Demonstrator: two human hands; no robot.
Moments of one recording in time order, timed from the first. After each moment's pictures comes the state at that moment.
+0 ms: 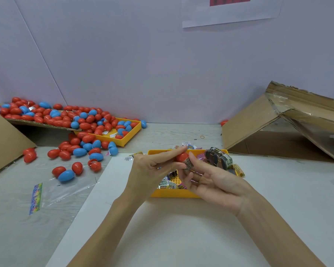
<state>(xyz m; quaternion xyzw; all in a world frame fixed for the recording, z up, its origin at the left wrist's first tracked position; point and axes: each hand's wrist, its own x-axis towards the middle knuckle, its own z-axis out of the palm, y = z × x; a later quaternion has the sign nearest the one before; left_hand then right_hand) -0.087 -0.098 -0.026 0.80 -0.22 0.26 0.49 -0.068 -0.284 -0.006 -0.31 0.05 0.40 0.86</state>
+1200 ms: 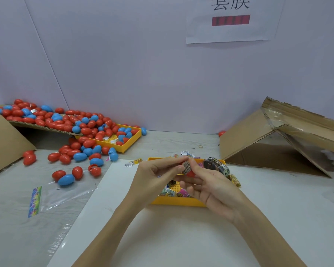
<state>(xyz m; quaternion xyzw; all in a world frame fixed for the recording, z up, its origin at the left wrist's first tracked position) -0.084 -0.100 -0.028 0.73 -0.18 0.17 0.64 -0.069 -0.282 -0.007 -0.50 -0.05 0.29 0.82</state>
